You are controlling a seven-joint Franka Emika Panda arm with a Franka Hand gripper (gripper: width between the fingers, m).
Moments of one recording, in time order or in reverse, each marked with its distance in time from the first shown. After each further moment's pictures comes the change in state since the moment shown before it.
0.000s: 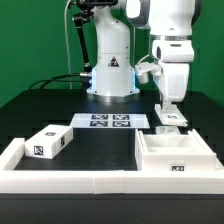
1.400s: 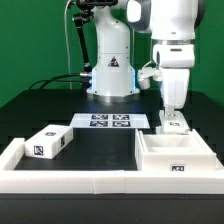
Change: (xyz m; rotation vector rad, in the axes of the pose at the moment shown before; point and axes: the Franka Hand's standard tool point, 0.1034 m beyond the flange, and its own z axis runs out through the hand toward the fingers) arm 0.000 0.030 0.006 -0.006 0.017 0.084
